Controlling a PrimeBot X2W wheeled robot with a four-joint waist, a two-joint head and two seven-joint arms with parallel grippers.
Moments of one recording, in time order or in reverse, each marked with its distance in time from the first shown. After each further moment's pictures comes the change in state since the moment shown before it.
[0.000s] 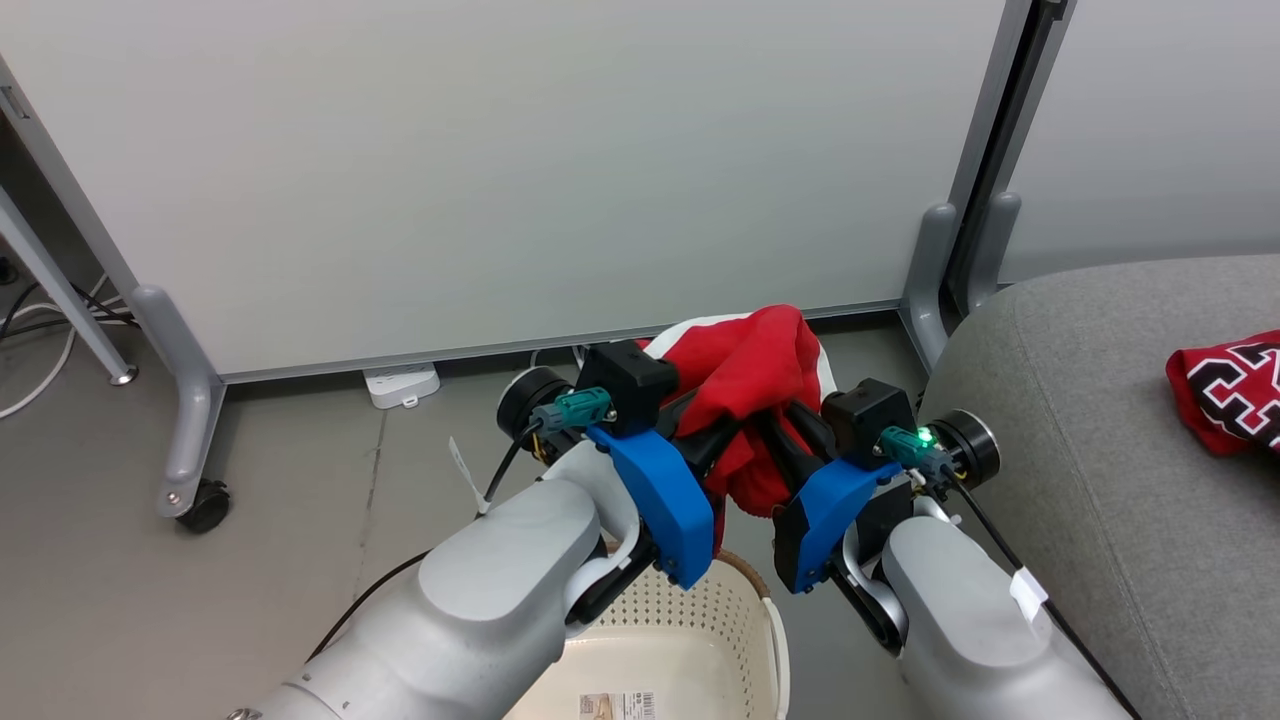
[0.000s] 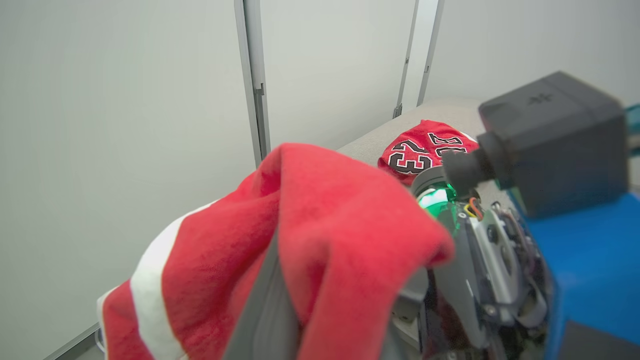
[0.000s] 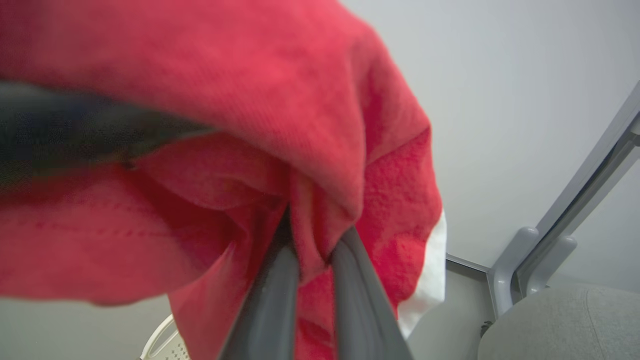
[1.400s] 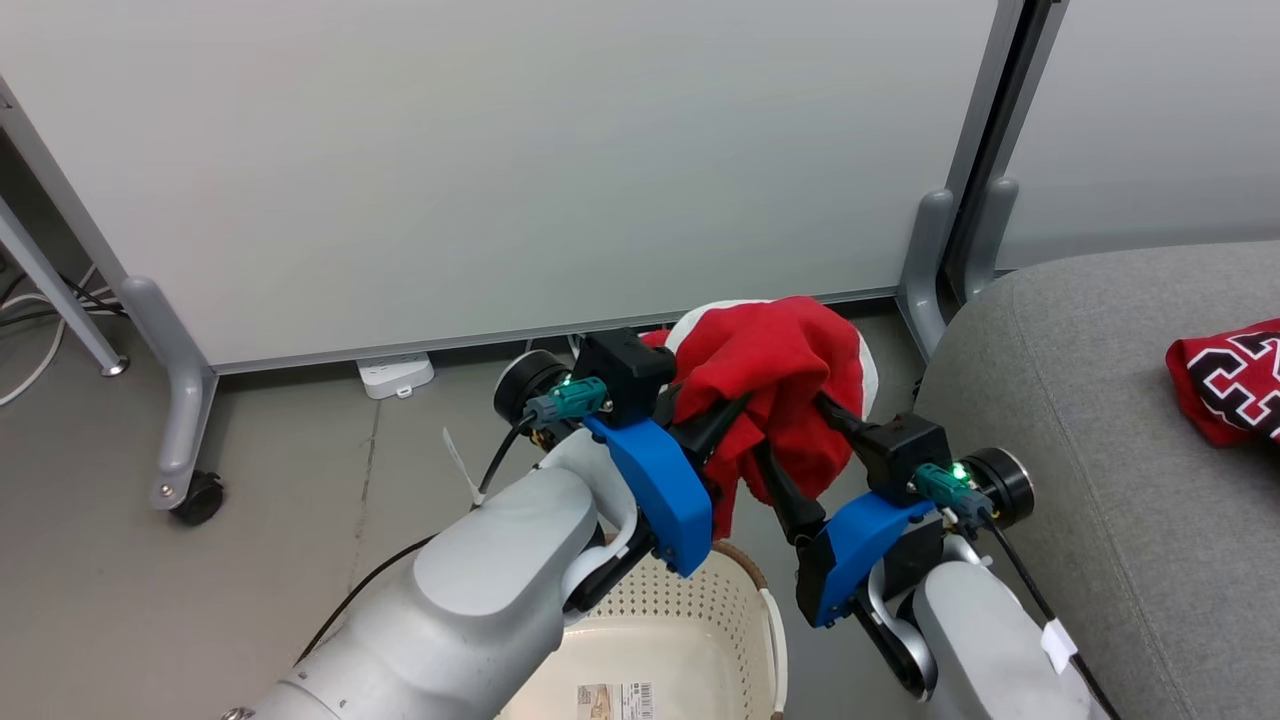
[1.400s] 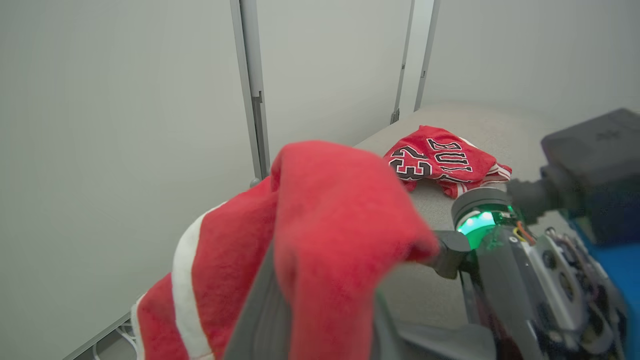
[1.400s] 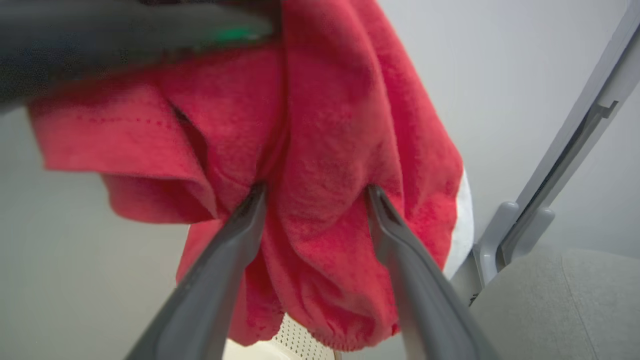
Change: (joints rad) left arm 0.004 -0.001 0.057 -0.013 0.061 -0.002 0.003; right arm 0.193 -0.002 -0.134 -0.294 -0.092 0.000 0.123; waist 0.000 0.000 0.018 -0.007
